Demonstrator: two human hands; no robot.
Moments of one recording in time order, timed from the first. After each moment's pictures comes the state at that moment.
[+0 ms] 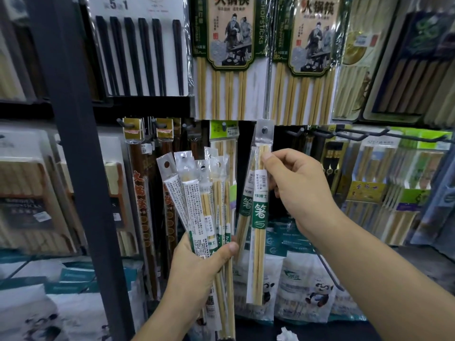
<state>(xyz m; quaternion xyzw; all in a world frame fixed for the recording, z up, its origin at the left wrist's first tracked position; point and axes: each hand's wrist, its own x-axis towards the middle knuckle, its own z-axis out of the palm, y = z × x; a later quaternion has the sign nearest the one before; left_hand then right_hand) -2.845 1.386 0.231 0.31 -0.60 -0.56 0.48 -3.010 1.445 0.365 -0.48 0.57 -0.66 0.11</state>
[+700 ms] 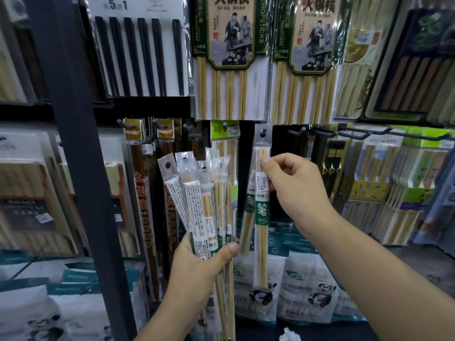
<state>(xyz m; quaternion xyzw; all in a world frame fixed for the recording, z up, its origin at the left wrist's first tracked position) -2.845 1.380 0.225 0.29 -0.60 -0.57 0.48 -3.014 1.435 0.358 -0.47 0.60 -0.64 0.08</state>
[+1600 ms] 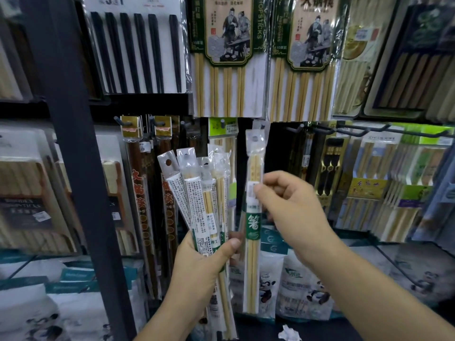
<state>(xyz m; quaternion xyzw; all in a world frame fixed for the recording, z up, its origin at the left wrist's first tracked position) -2.850 1.390 0.235 0.26 -0.58 -0.59 0.49 -2.997 1.457 0.330 -0.50 0.57 -0.64 0.15</state>
